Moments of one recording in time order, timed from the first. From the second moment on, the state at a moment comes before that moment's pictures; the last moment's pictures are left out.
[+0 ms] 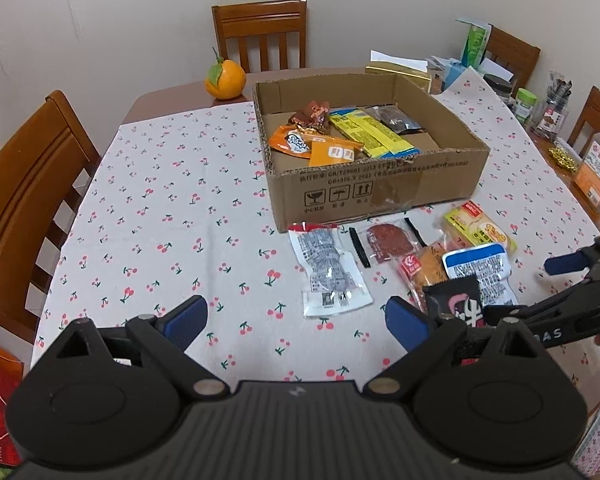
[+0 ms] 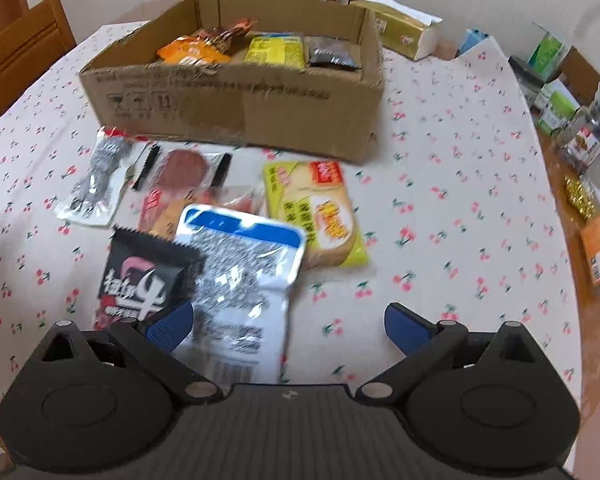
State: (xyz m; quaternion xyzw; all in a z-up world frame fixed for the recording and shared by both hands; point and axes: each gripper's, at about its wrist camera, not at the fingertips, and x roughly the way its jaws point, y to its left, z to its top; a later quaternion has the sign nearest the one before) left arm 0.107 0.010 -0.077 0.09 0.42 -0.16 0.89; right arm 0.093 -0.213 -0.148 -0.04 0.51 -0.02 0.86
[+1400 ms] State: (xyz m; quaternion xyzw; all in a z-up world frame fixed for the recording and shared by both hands) left arm 0.101 -0.071 -0.158 0.04 0.49 -0.06 0.87; right arm 0.065 -0.265 -0.172 -0.09 0.50 0.13 0.85
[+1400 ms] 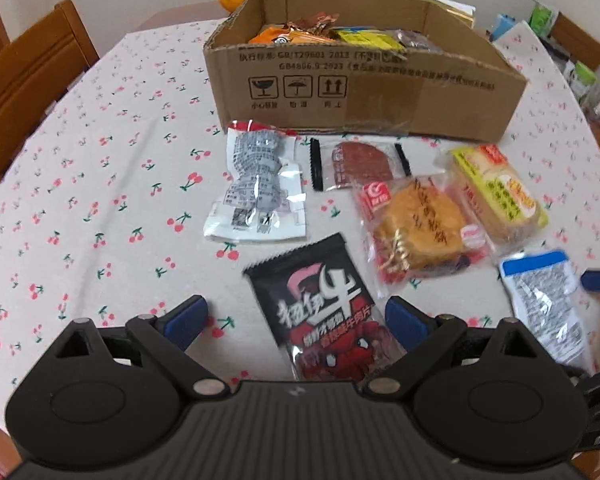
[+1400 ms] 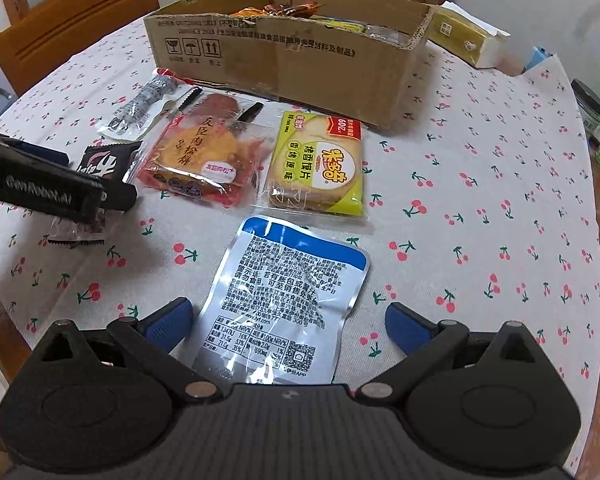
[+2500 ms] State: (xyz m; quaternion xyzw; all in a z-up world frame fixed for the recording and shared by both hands) left arm 0.093 -0.059 -0.148 0.10 0.46 -0.19 0.86; right arm 0.049 -0.244 -0.170 -0.04 0.51 0.03 0.86
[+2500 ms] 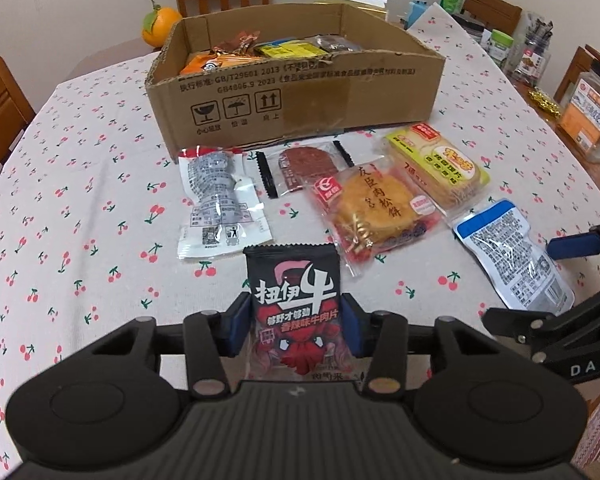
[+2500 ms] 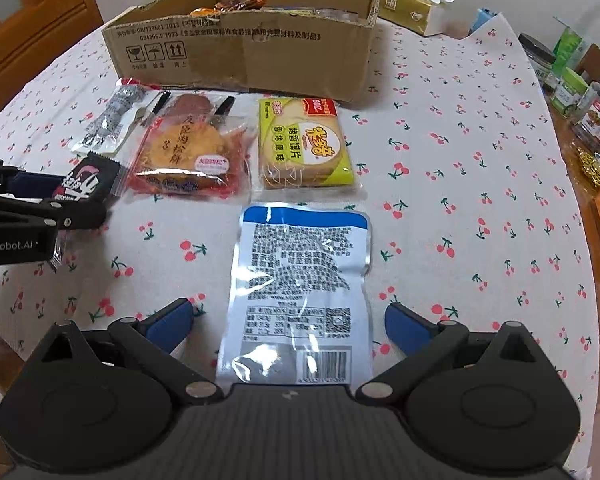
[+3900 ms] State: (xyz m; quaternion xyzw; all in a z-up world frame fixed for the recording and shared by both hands) left arm 0.094 -0.045 -0.138 0.11 0.47 -0.24 0.84; right arm 0.063 -0.247 -0.159 -0.03 0.48 0.02 0.88
